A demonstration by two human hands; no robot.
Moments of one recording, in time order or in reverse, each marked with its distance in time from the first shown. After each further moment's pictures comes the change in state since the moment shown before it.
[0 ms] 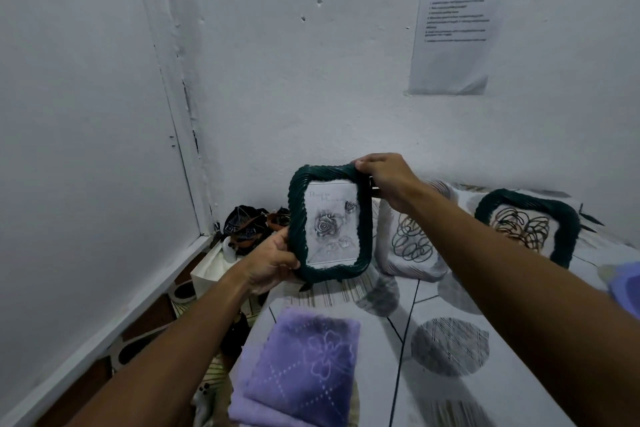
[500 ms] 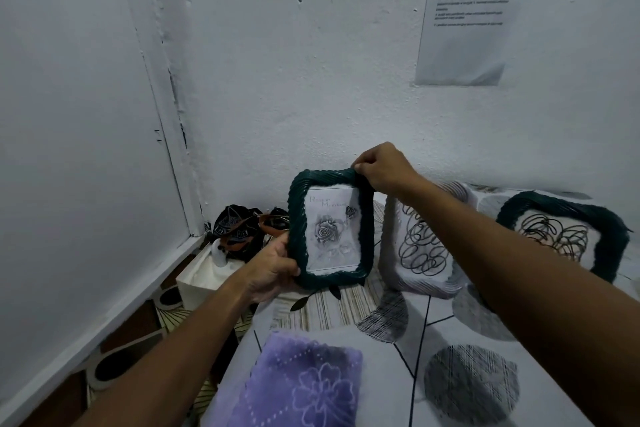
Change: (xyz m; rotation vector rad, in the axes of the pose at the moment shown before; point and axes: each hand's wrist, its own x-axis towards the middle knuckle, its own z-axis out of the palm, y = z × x) left_hand 0.060 -0.031 -0.028 -0.048 0.008 -0.023; right_hand 0.057 0.019 0.001 -0.599 0.005 -0.214
